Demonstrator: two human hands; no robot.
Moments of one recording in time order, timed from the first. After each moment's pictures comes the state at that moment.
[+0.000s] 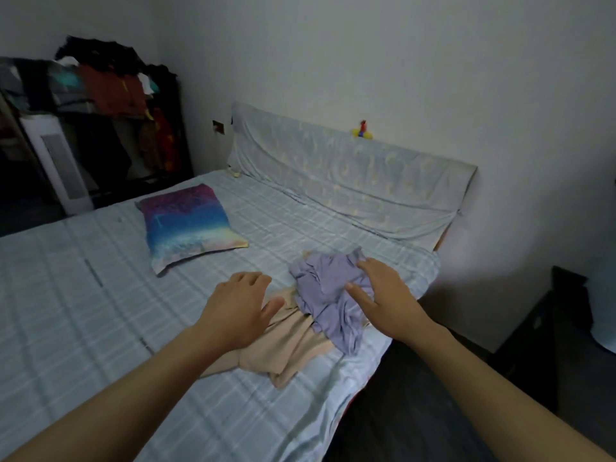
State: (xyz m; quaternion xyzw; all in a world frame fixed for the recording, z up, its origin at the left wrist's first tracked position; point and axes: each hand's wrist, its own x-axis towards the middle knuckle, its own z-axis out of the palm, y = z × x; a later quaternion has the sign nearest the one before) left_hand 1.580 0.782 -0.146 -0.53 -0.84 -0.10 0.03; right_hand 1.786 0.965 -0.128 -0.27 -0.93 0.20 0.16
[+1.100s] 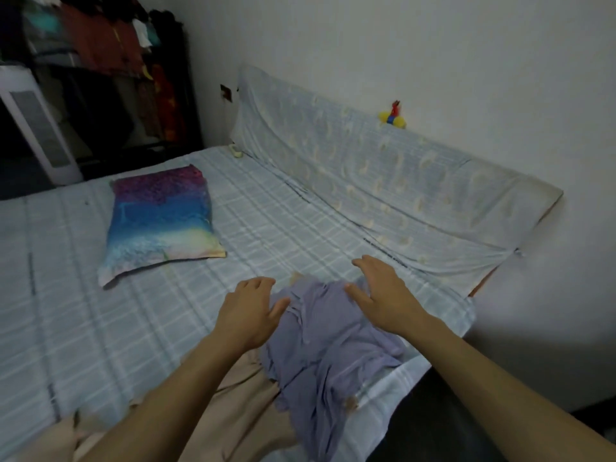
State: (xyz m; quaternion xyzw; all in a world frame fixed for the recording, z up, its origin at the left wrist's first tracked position) left_hand 1.461 1.127 -0.228 -0.40 -0.90 -0.18 -0.08; right_hand 1.629 1.324 -0.182 -0.25 -0.94 0.23 0.07
